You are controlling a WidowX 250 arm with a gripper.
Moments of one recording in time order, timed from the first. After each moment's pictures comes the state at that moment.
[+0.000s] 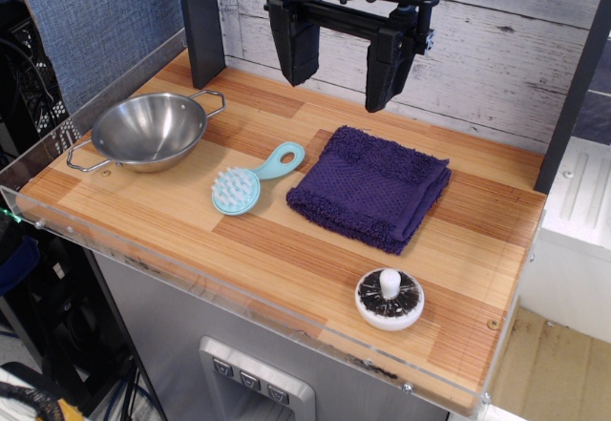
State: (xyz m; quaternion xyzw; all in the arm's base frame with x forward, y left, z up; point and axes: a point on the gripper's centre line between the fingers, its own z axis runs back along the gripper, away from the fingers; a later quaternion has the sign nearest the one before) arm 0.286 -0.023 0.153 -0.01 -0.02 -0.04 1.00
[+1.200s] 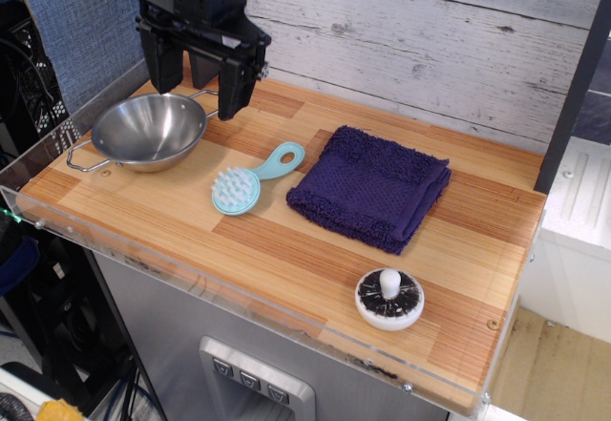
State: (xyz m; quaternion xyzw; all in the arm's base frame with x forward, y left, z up) arm 0.295 0.096 0.102 0.08 0.00 0.01 1.00
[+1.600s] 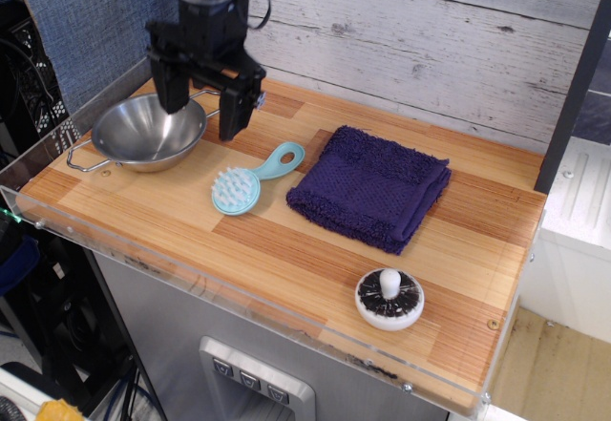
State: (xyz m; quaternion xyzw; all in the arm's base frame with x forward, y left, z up) arm 0.310 0.113 0.065 0.08 -0.01 0.00 1.00
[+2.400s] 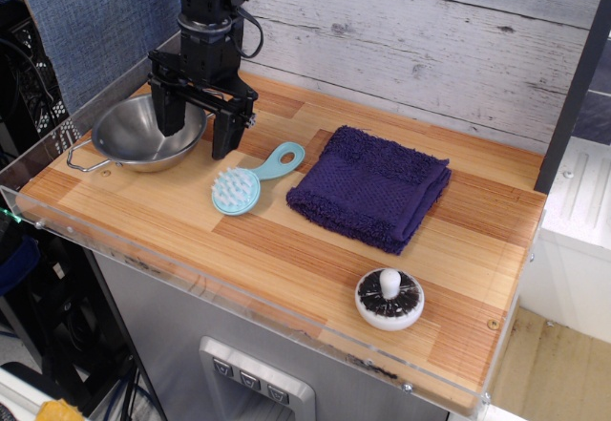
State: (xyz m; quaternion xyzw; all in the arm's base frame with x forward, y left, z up) arm 0.322 0.133 0.029 0.07 0.05 0.00 1.00
